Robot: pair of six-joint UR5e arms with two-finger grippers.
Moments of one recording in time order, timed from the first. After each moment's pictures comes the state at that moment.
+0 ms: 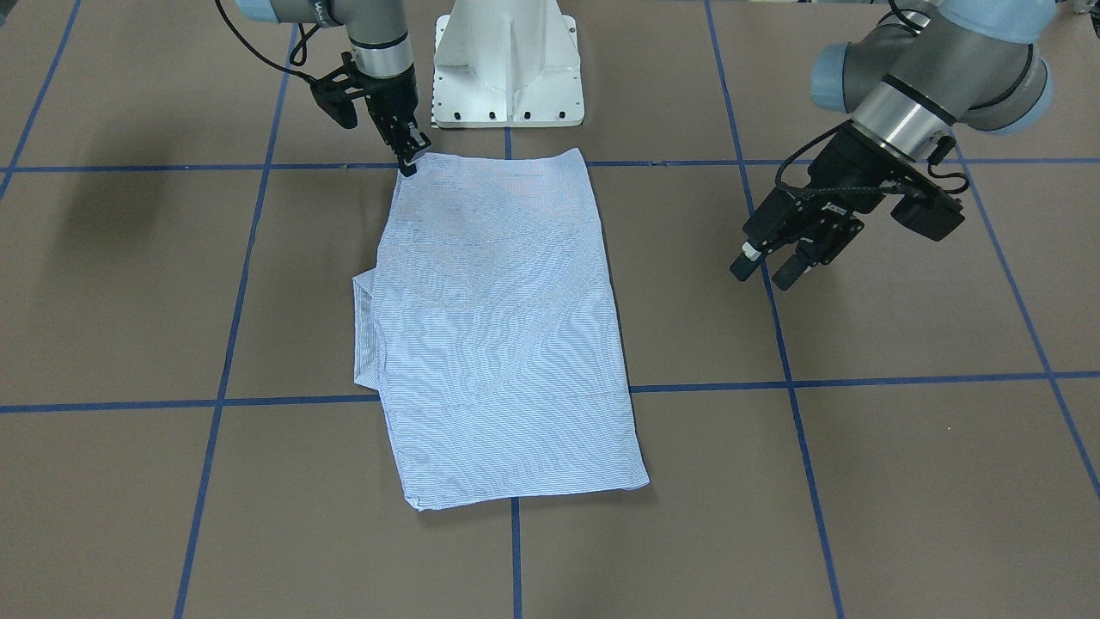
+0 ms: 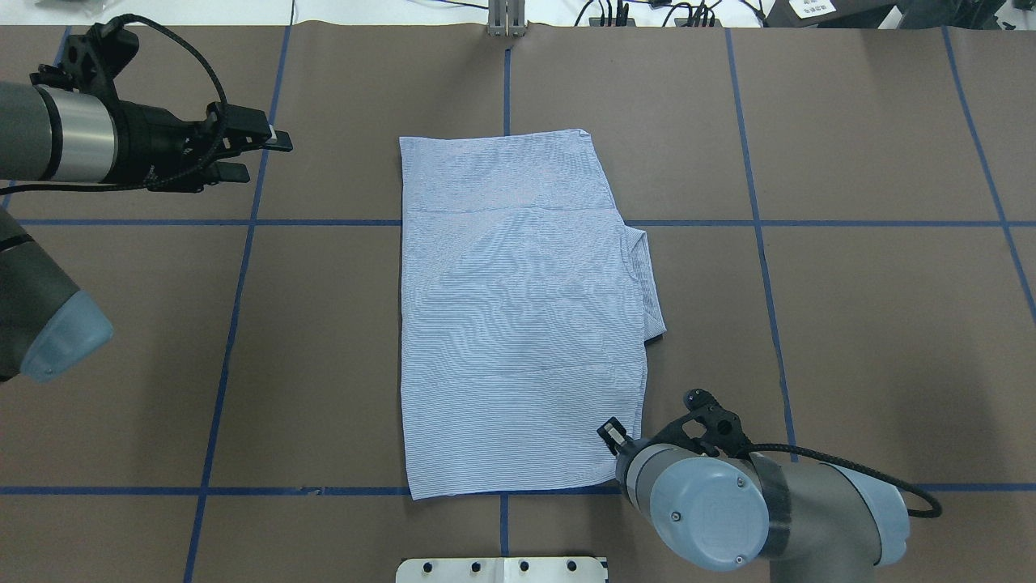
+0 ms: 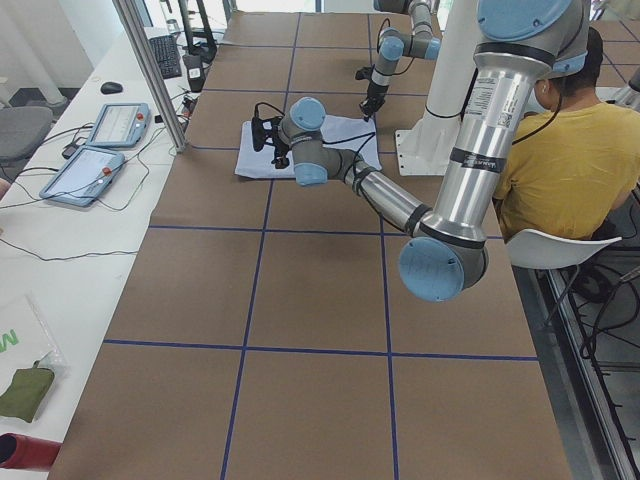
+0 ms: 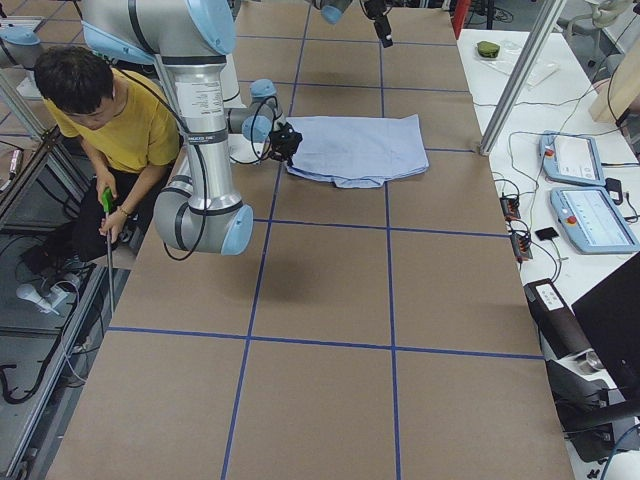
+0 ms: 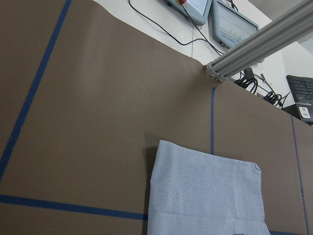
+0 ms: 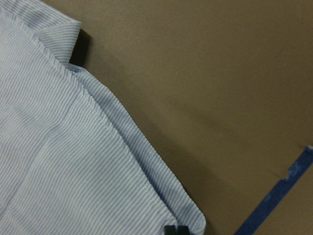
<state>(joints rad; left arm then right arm) -0.86 -1.82 -1.85 -2.40 -1.98 -1.57 0.12 -1.28 2.04 -1.54 1.45 2.38</state>
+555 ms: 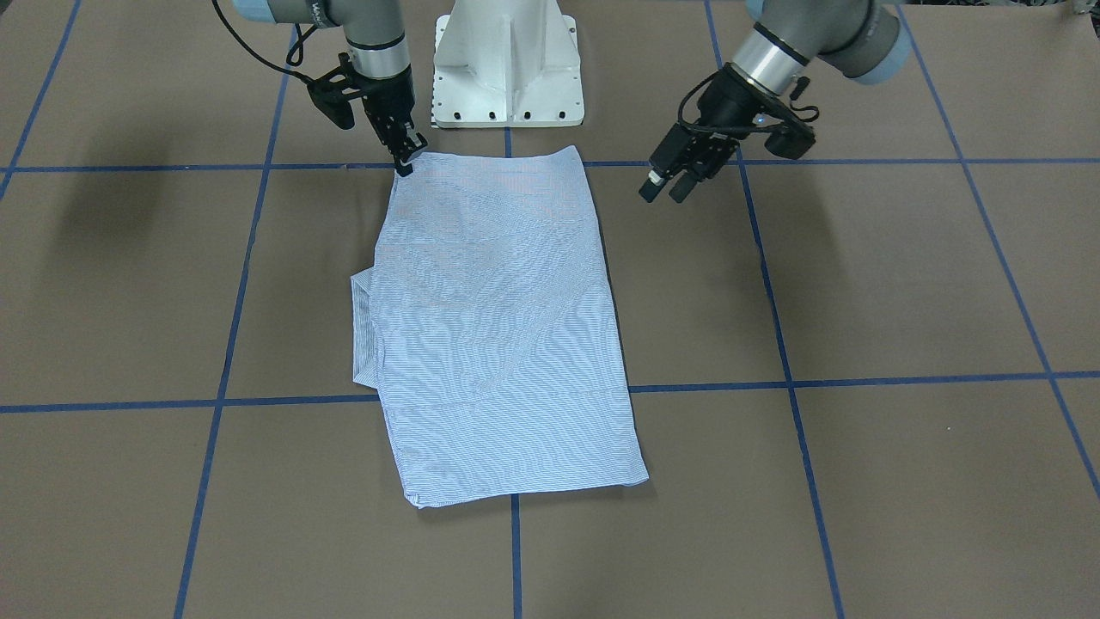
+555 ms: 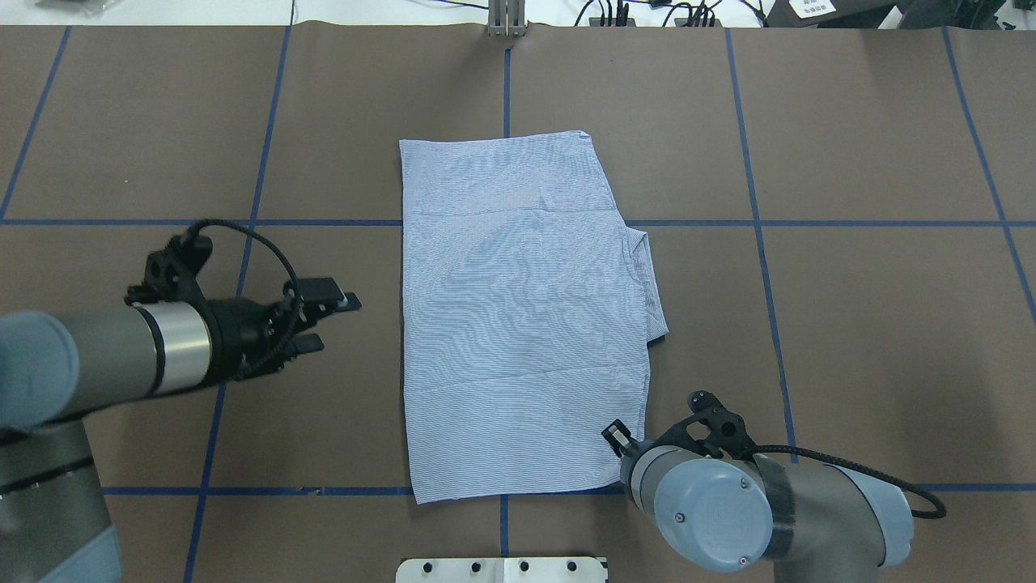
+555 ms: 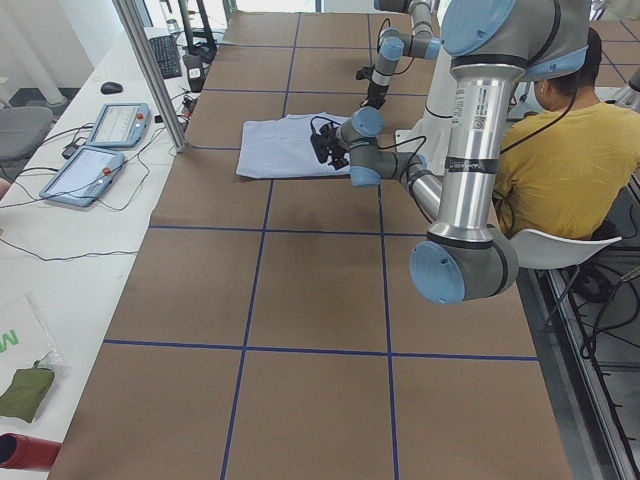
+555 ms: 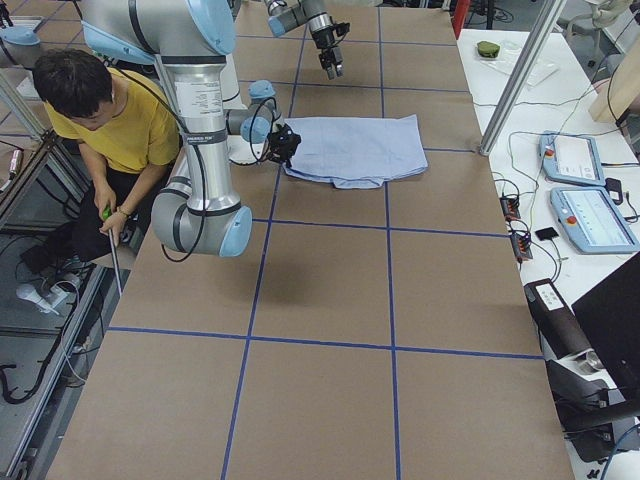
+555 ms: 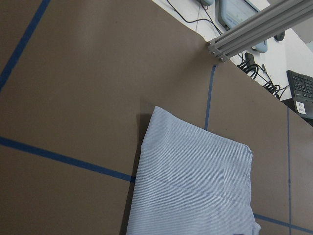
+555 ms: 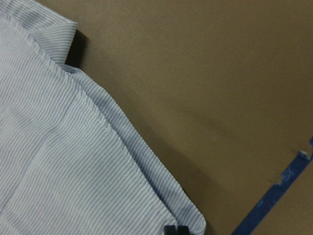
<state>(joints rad) -0.39 -1.67 -2.02 -2.38 -1.57 -1.97 0.12 -1.29 2.04 -1.54 1.45 2.38</state>
